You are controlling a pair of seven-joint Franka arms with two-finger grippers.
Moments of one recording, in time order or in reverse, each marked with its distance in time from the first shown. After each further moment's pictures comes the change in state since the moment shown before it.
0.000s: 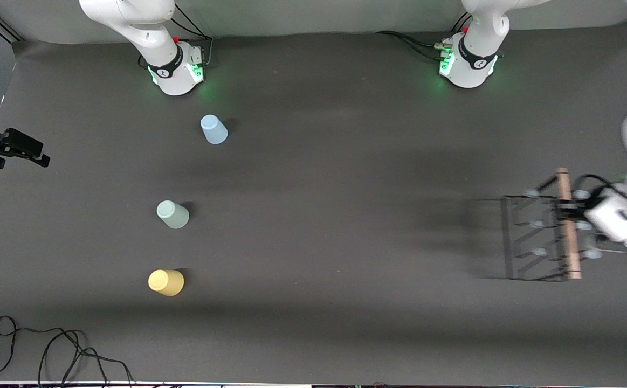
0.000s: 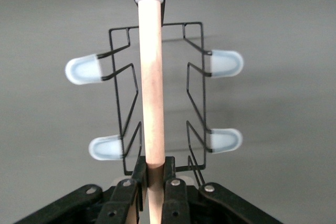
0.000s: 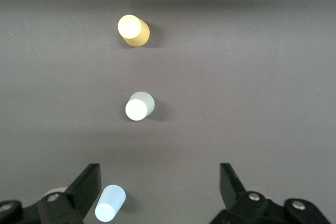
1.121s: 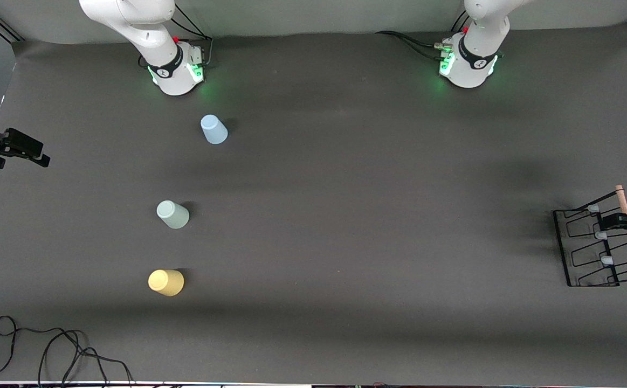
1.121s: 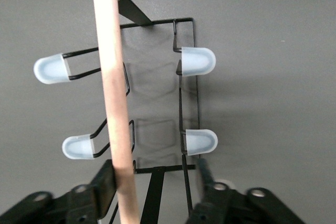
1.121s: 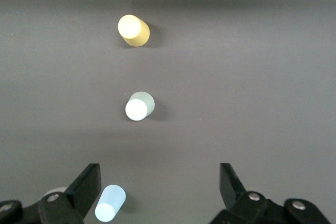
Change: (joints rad) left arm 0.356 0.188 0.034 -0.047 0.069 0.291 0.333; right arm 0.000 0.000 0.000 0.000 0.000 0.000 0.000
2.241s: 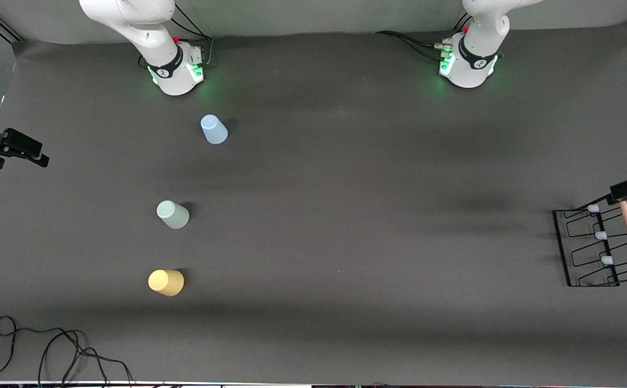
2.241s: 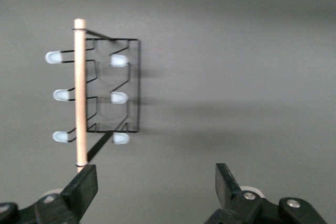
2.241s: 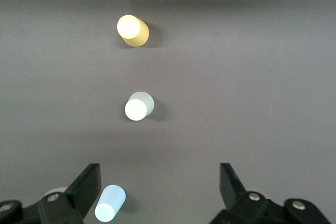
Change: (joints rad) left arm -0.122 -0.230 0.010 0.100 -0.103 -0.306 -0.178; right arm -0.001 0.000 -0.002 0.000 0.000 0.000 0.000
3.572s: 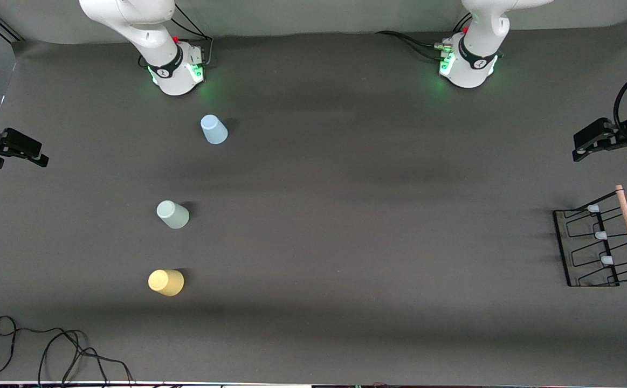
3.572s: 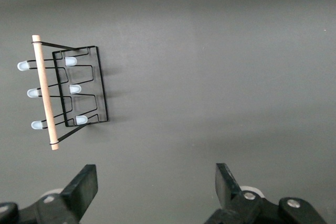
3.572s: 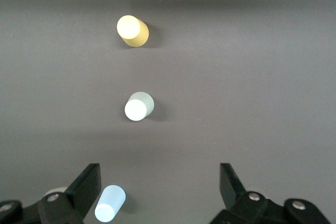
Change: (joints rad) left arm -0.220 -0.215 -0.014 0.021 -0.004 -0.186 -0.069; right arm 0.000 -0.001 -0.001 0.001 0.000 0.000 0.000
